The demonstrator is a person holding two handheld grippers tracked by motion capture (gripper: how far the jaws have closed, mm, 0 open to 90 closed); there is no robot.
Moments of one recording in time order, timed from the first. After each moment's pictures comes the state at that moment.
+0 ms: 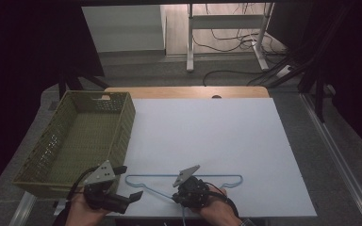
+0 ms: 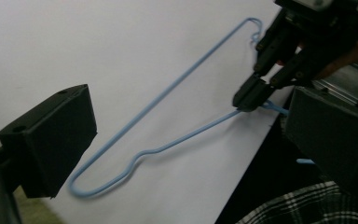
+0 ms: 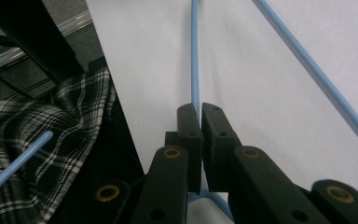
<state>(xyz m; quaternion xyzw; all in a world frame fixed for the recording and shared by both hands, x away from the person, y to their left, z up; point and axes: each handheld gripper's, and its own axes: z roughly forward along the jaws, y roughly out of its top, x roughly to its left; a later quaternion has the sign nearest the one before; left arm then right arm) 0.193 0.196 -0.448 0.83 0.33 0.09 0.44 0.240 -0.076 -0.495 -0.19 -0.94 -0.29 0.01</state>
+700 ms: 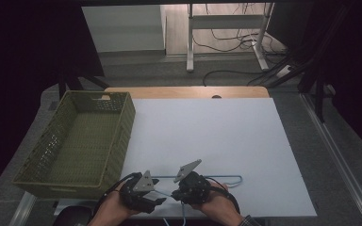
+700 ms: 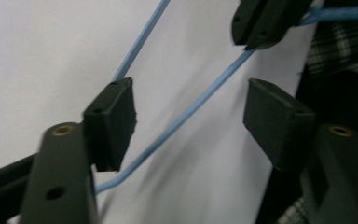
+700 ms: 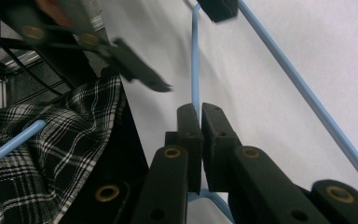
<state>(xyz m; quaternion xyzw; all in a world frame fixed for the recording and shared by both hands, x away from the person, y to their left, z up) 0.220 0.131 -0.502 0.92 0.21 0.09 0.32 0.247 -0.077 -0.481 -0.19 -0.93 -0.30 0.03</state>
